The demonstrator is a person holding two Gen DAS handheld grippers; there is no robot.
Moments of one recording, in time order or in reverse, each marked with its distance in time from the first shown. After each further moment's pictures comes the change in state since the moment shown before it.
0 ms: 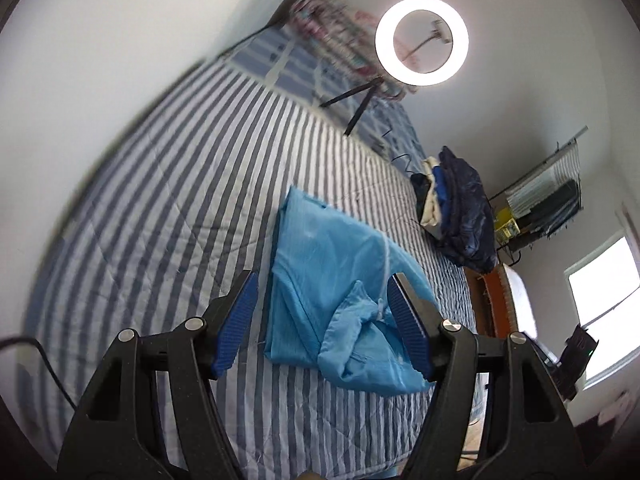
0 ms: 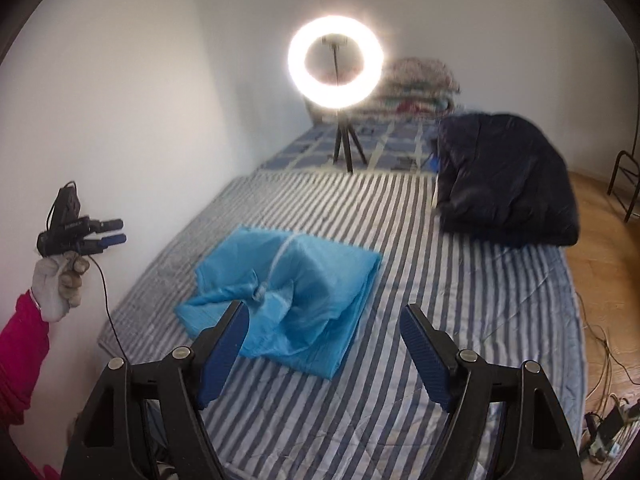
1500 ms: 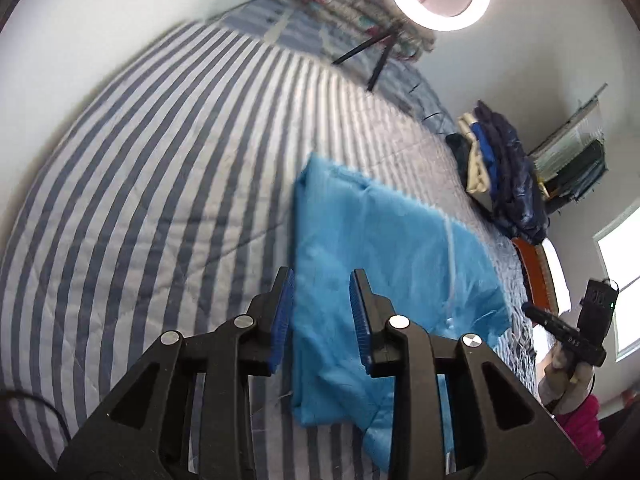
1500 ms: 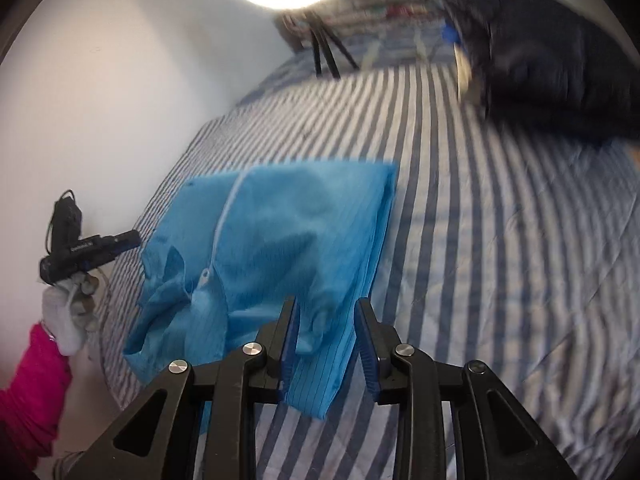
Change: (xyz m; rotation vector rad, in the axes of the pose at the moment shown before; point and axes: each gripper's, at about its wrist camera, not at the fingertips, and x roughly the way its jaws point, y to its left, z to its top) left arm 0.118 -0.018 -0.012 0.145 0.043 0.080; right arm 0.118 -0.026 -0.008 0.105 0.129 0.058
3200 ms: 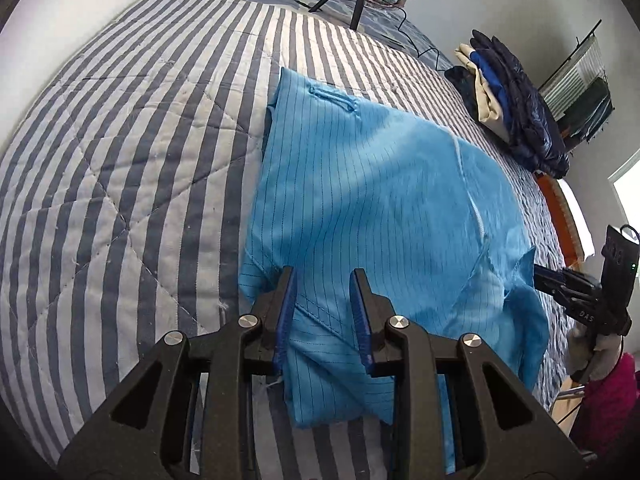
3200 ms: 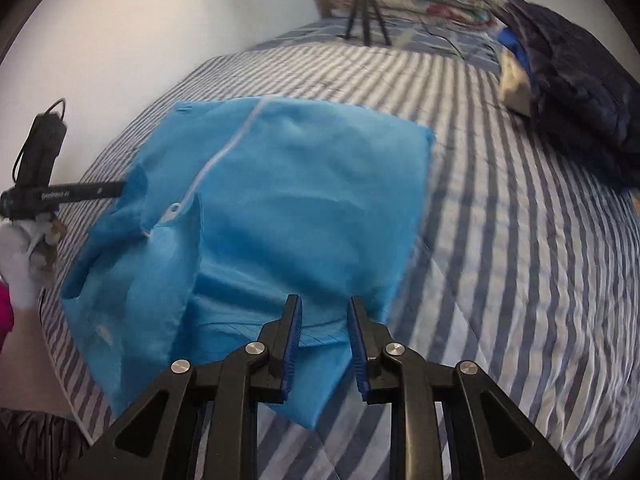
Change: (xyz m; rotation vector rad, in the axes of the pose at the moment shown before) left arm 0.052 -0.009 -0.045 0.117 0.137 0.073; right arm 0.044 0.000 -0.035 -0.085 0.118 -0.070
